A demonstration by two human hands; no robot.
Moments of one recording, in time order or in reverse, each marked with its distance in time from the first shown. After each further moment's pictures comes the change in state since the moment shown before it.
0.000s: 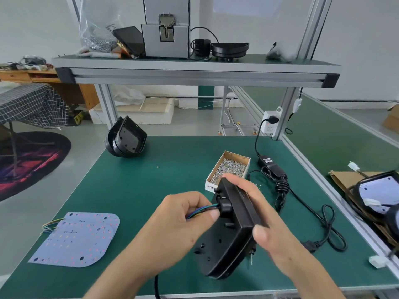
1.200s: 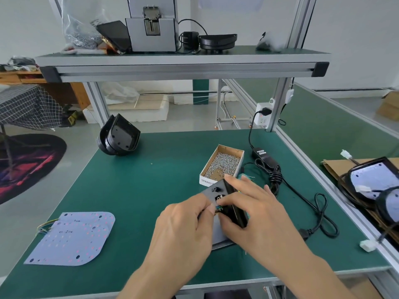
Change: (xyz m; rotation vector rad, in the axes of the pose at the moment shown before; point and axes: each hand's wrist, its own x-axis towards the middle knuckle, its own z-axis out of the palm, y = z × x) left_hand -0.005 -0.001 0.043 0.321 0.281 0.152; right_hand -0.007 -0.003 0.010 -0.846 0.341 -0.027
